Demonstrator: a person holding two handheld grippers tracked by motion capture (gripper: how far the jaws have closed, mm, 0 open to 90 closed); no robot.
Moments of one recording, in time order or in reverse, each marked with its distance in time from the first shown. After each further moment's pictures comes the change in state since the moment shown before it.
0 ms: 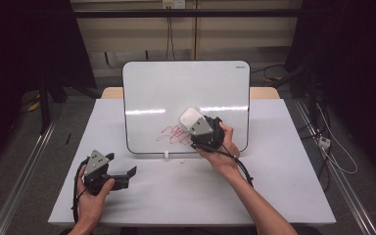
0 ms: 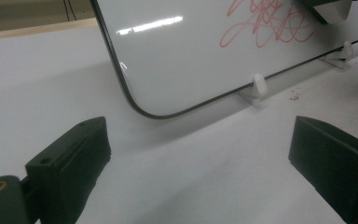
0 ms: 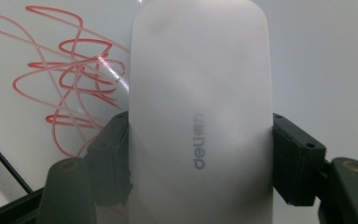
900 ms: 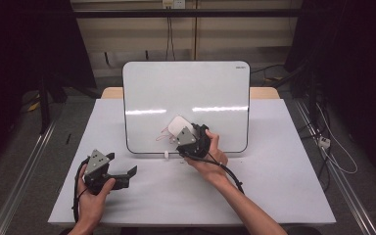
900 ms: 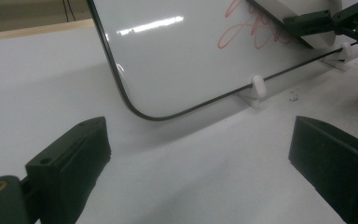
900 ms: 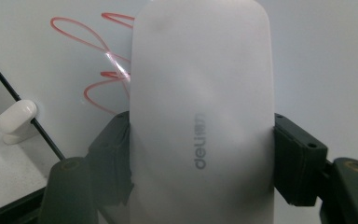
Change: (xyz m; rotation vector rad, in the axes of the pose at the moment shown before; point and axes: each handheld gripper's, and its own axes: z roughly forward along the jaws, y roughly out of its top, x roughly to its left) left arm 0.000 0.001 0.001 0.001 -0.002 0.004; right arm 0.042 0.010 0.005 0.013 0.019 -0.061
